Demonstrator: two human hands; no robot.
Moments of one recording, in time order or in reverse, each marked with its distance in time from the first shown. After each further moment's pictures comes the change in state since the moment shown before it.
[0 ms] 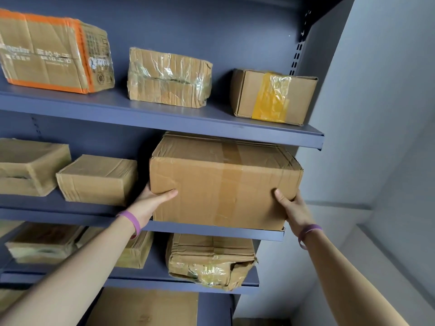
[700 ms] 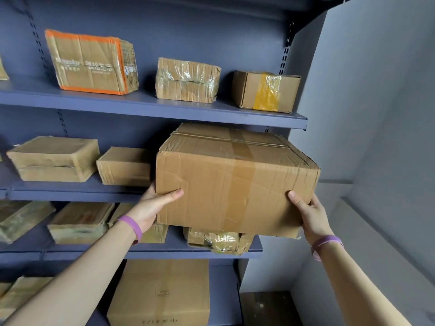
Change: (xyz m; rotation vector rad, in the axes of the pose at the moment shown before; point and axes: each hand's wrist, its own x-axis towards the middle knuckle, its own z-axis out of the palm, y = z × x) left_hand -0.145 0.008 -0.051 -0.036 -0.173 0.109; right_hand -0.184 -0.027 0.014 0.050 0.181 -0.045
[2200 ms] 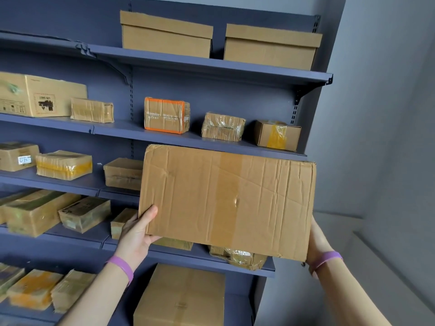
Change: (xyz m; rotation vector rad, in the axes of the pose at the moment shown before) left_hand -0.233 0.042 -0.016 -0.439 0.437 0.198; right_hand -0.157 -0.098 0.006 0.082 -0.244 0.242
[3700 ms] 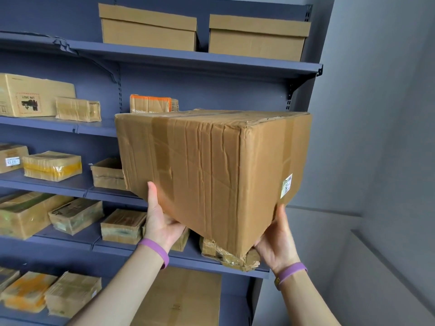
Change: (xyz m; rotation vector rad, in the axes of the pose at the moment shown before) left_hand -0.007 -0.026 0.119 -0.473 -0.072 -0.209; right_hand 0.027 0.028 0.026 0.721 -0.433 -0.085
